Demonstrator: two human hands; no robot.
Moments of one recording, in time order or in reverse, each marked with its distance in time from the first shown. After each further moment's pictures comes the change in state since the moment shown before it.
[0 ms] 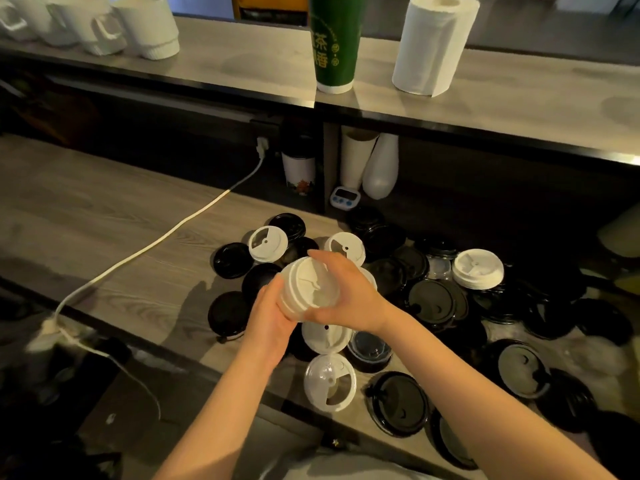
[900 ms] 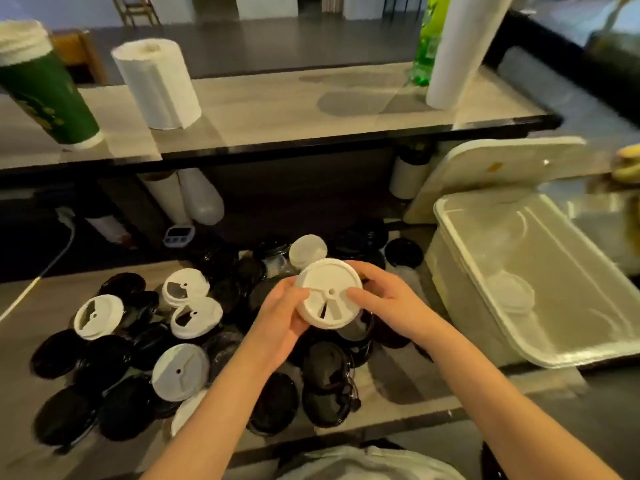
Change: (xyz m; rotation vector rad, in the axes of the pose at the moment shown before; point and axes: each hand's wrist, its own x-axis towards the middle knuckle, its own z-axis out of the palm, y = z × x) left_hand -0.060 -0.081 0.213 0.370 -0.517 -0.127; right_hand -0.242 0.052 -0.158 0.392 0.481 0.373
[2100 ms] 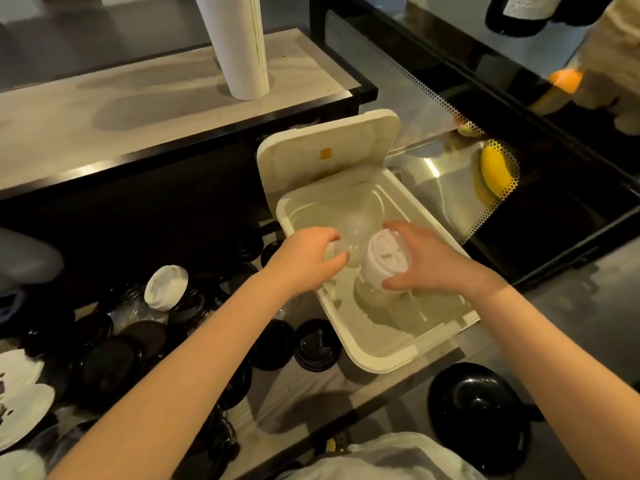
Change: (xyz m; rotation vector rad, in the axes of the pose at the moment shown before) left_hand 0.115 -0.023 0.261 1.518 -0.452 0.460; right_hand -0.081 0.083 -0.267 -0.698 0.193 0.331
